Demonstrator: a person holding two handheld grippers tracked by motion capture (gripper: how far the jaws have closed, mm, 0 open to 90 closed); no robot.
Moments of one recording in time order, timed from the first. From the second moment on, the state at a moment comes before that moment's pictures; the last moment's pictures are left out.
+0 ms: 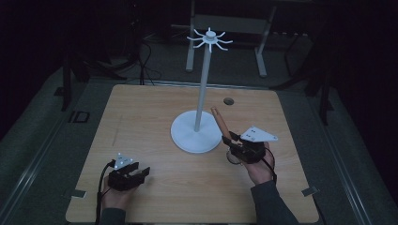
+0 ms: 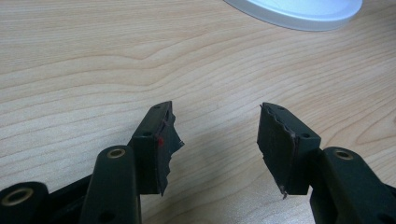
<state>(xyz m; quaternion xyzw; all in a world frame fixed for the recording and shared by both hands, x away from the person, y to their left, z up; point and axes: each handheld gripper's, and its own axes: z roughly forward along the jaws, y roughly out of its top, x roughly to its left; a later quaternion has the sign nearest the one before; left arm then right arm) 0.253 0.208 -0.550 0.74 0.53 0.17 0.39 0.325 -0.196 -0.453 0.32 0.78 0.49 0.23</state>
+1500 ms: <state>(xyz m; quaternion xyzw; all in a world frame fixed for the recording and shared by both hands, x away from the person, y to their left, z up) 0.253 0.208 -0.550 0.74 0.53 0.17 0.39 0.330 -0.187 -0.430 0.32 0.76 0.51 0.24</state>
